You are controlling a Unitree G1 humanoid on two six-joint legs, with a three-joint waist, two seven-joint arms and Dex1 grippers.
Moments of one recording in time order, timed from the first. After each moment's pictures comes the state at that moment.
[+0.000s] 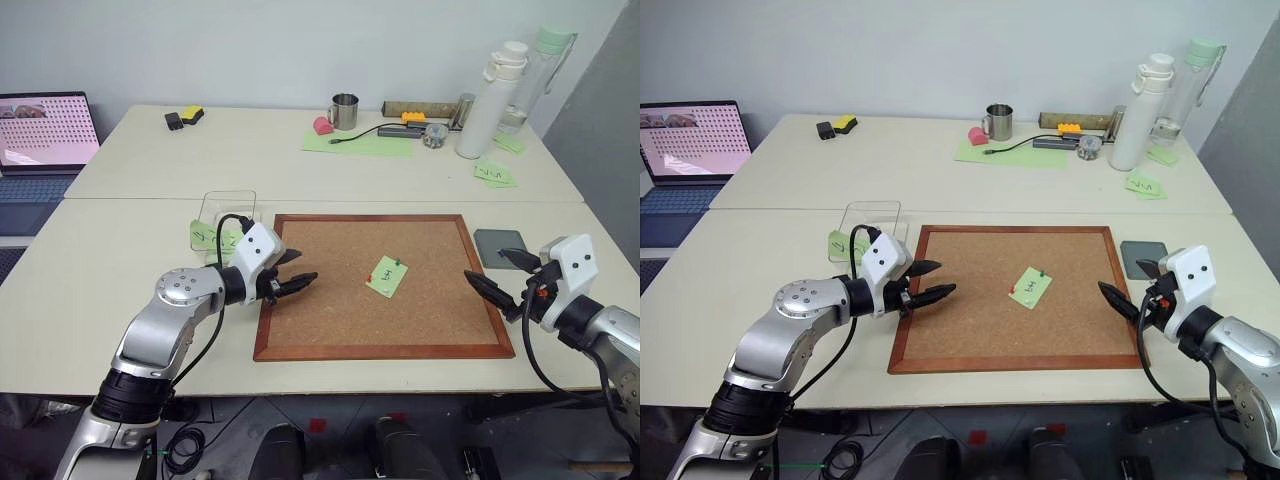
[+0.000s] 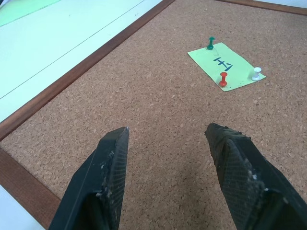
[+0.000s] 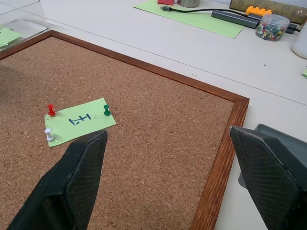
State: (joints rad) left arm -0.36 0.61 -0.09 -0.18 -0.27 0.52 -0.82; right arm 0.02 -0.68 -0.33 -0.52 0.53 0.66 0.54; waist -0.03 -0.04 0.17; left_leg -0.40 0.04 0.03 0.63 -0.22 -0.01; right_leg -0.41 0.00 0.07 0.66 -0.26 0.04
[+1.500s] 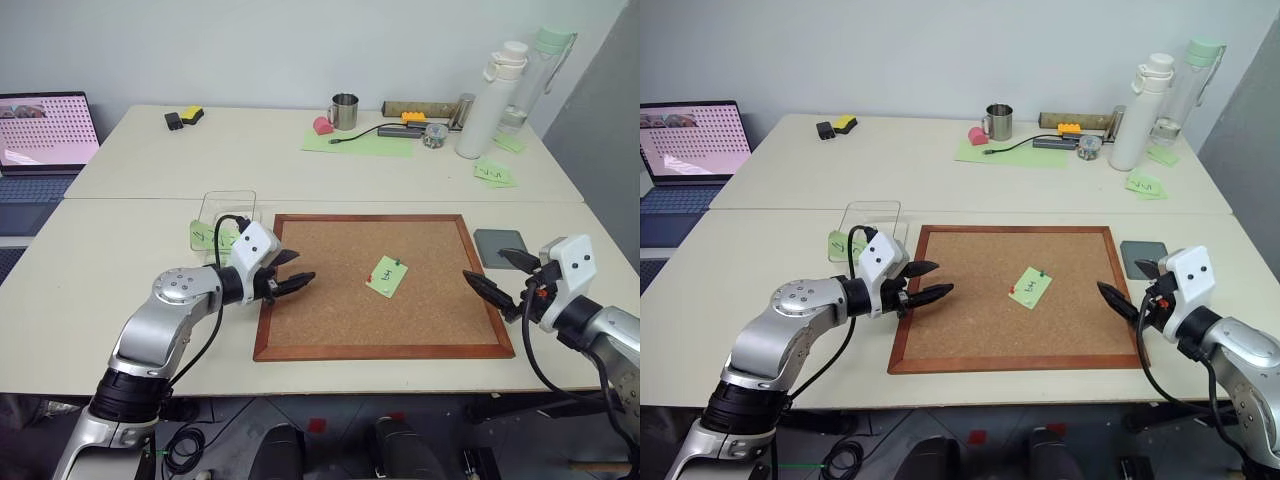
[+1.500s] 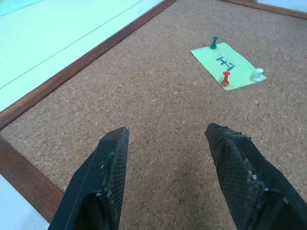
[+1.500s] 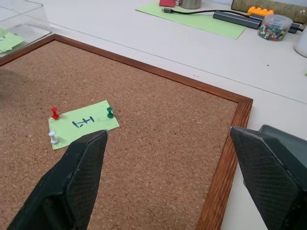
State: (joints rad) left arm -0.32 0.59 -0.05 -0.22 -0.32 0.56 -0.80; right arm 0.02 -0.65 -0.33 -0.53 0.53 0.66 0.54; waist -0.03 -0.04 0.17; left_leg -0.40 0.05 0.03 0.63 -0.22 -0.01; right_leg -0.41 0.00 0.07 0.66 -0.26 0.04
